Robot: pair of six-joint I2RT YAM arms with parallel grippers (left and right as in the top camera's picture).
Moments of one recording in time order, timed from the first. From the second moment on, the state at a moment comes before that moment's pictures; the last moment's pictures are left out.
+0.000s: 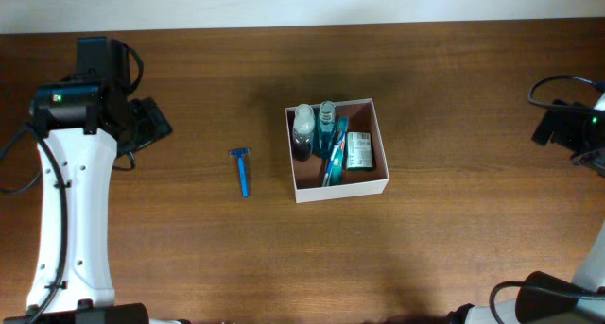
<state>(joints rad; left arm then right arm) 0.06 1.60 1.72 -1.39 -0.25 -0.48 -0.45 1.64 1.98 -1.67 0.06 0.16</state>
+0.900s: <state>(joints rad) -0.21 1.60 1.68 -1.39 0.16 -0.33 -0.45 1.64 1.98 -1.67 0.06 0.16</state>
